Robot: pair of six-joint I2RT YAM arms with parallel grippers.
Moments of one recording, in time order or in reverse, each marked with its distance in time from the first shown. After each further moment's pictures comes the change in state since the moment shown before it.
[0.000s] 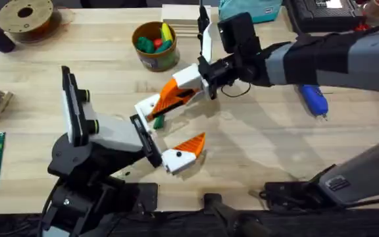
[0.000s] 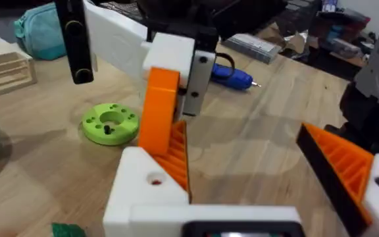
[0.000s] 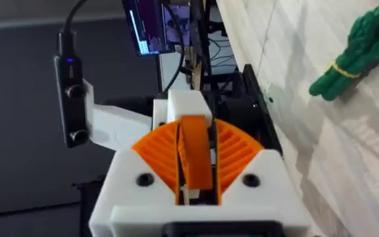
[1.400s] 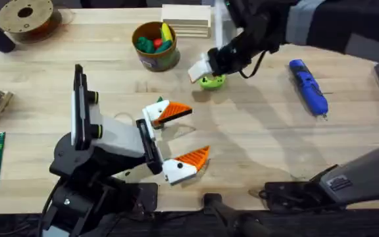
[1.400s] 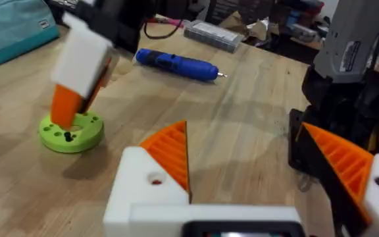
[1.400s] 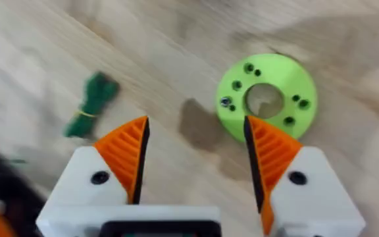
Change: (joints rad) left arm -0.021 0.000 0.000 -0.007 0.107 0.013; right arm -0.057 -0.029 0.318 -0.778 1.016 -0.767
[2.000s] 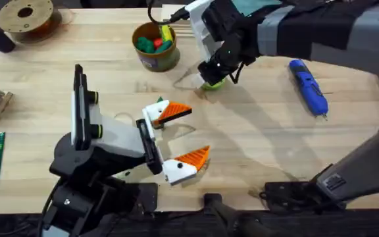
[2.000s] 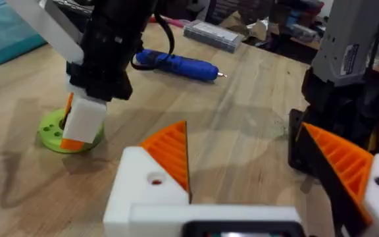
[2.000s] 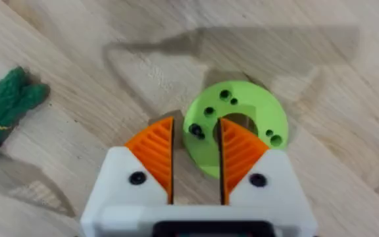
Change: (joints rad) left arm 0.000 0.000 0.000 0.000 0.000 0.000; right arm 0.089 0.095 0.001 0.083 0.272 -0.164
